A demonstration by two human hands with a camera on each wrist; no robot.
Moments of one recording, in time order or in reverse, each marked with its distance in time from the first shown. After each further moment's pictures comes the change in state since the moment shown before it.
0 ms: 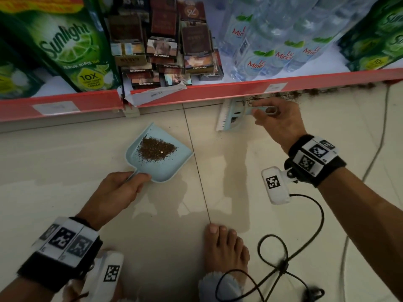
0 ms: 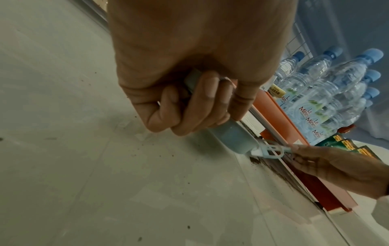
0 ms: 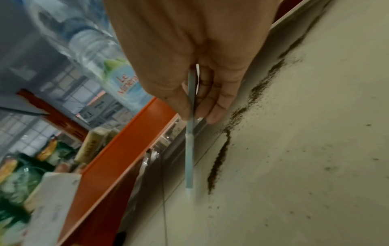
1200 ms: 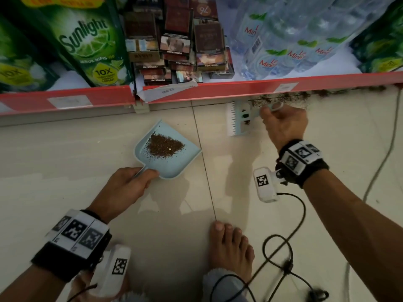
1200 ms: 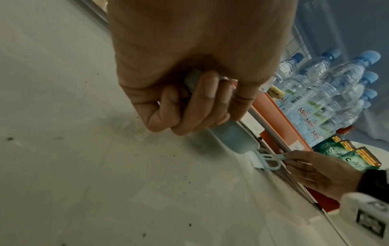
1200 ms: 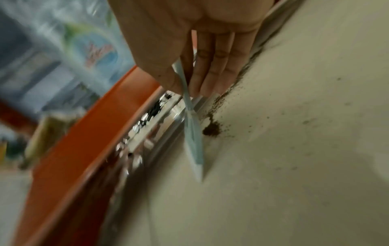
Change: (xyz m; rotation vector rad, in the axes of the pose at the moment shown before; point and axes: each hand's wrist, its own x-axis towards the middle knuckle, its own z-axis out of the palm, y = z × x) left_hand 0.000 -0.004 0.004 -0.021 0.021 0.019; right_hand -0.010 0.004 0.022 -0.043 0.264 0.061
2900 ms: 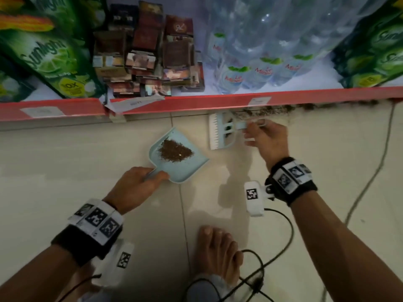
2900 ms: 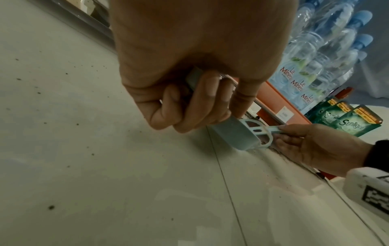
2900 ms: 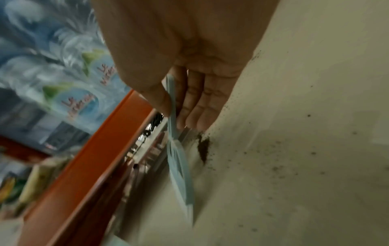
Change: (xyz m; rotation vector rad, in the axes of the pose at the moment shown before) left_hand 0.017 0.049 0.072 0.208 0.031 0.019; right_hand 0.031 0.036 -0.027 0.331 -0.261 0.044
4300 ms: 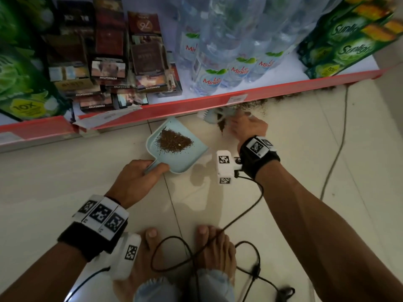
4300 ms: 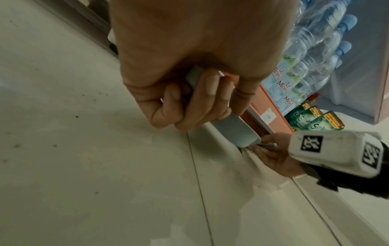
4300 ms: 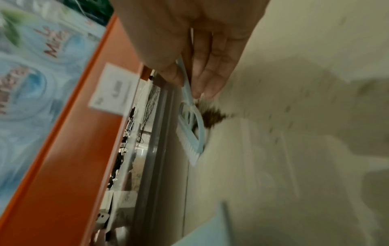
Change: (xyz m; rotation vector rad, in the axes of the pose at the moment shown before) left_hand 0.041 0.027 0.003 0.029 -0.081 0.161; right_hand 0.030 -0.004 0.023 0.216 0.409 0.366
